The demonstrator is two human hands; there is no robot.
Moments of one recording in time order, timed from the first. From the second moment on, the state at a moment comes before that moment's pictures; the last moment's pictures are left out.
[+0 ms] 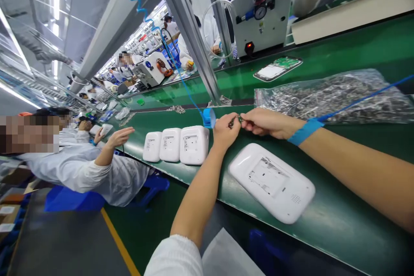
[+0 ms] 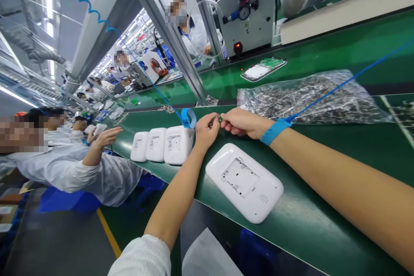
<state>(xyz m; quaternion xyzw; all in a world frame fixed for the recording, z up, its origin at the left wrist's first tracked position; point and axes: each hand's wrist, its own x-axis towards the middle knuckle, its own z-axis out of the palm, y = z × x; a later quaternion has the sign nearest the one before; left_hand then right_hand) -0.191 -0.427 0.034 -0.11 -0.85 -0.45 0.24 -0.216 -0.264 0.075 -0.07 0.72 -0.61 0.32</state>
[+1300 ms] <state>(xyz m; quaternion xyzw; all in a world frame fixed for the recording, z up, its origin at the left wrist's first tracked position) -0.192 -0.426 0.037 -0.11 -0.77 -0.62 0.04 -0.234 -0.223 0.089 -0.55 0.80 -0.19 -0.16</state>
